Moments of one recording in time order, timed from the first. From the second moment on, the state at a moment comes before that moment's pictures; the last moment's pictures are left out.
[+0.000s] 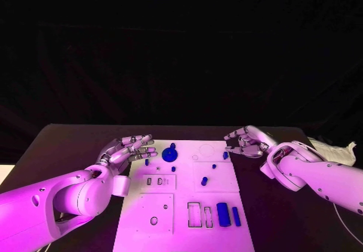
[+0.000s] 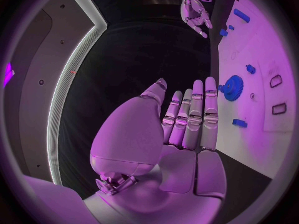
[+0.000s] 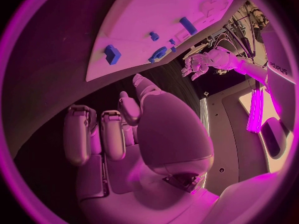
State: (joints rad) left arm 1.16 -0.93 -0.03 1.67 0.11 -0.37 0.45; left_hand 1.42 -0.03 0.15 0.14 0.13 0.94 0.22 0.07 0.07 0.99 0.18 0.07 0.06 1.11 0.12 0.13 0.17 0.17 1.04 0.23 0.19 0.09; right arm 1.08 -0.94 0.12 1.40 -1.19 -0.43 0.16; right_hand 1.41 -0.10 0.17 0.16 0.24 0.96 0.15 0.07 0.07 1.37 0.06 1.10 1.24 1.46 -0.02 1.49 1.31 0.07 1.44 0.08 1.43 1.29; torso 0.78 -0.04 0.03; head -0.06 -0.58
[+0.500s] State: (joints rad) left arm 1.16 -0.93 -0.03 1.66 0.11 -0.37 0.45; left_hand 1.42 -0.03 0.15 0.14 0.13 0.94 0.22 0.07 0.07 0.99 0.18 0.07 0.06 1.11 0.12 0.13 0.17 0.17 1.04 0.23 0.19 0.09; right arm 1.05 -0.92 0.12 1.32 -1.16 -0.37 0.19; right_hand 1.41 -0.10 0.18 0.15 0.24 0.96 0.15 0.07 0.07 1.37 0.06 1.10 1.24 1.46 -0.02 1.50 1.31 0.07 1.44 0.08 1.43 1.29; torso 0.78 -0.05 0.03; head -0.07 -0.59
